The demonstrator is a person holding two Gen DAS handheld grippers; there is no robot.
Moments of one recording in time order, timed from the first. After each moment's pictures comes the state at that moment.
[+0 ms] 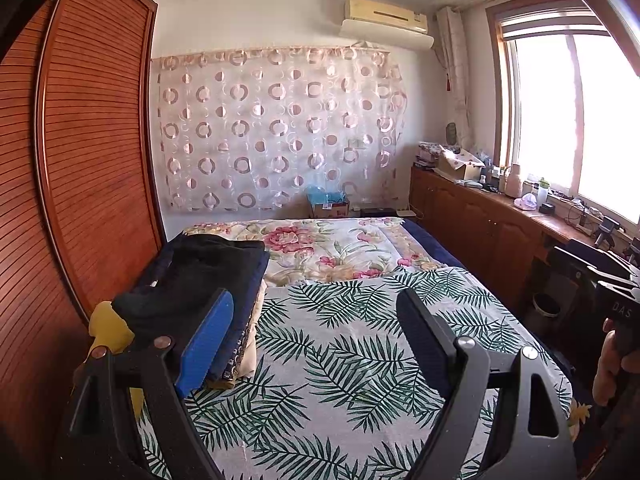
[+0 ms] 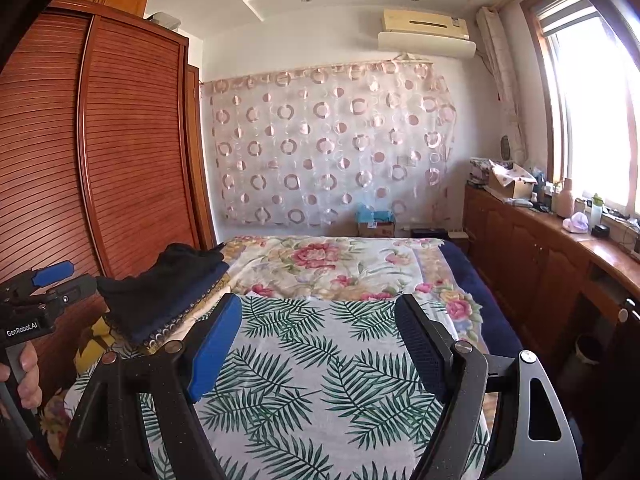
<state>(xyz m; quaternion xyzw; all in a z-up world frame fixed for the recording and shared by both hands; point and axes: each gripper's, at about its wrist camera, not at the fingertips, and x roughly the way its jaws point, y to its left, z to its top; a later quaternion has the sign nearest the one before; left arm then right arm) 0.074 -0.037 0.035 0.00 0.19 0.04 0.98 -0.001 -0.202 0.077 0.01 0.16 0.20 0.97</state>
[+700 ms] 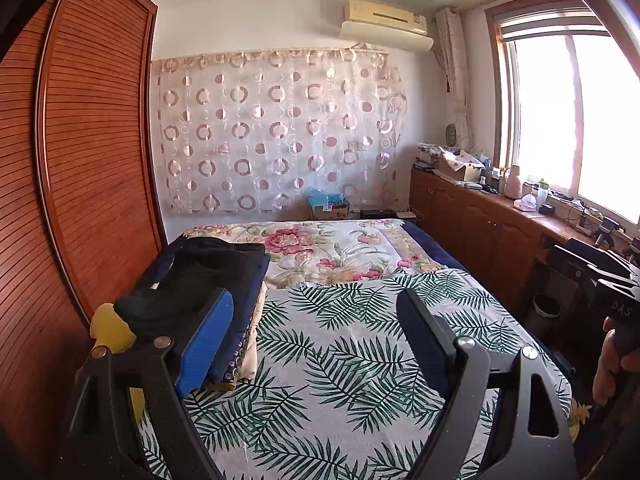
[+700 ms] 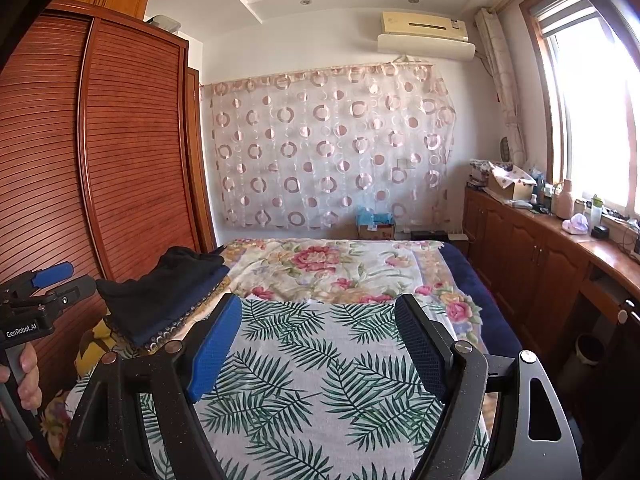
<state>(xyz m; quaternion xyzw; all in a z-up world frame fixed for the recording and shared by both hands) 0.075 -0.037 0.035 0.00 0.19 0.04 0.98 0.002 -0.206 0.074 0.01 0.15 0.21 0.97</state>
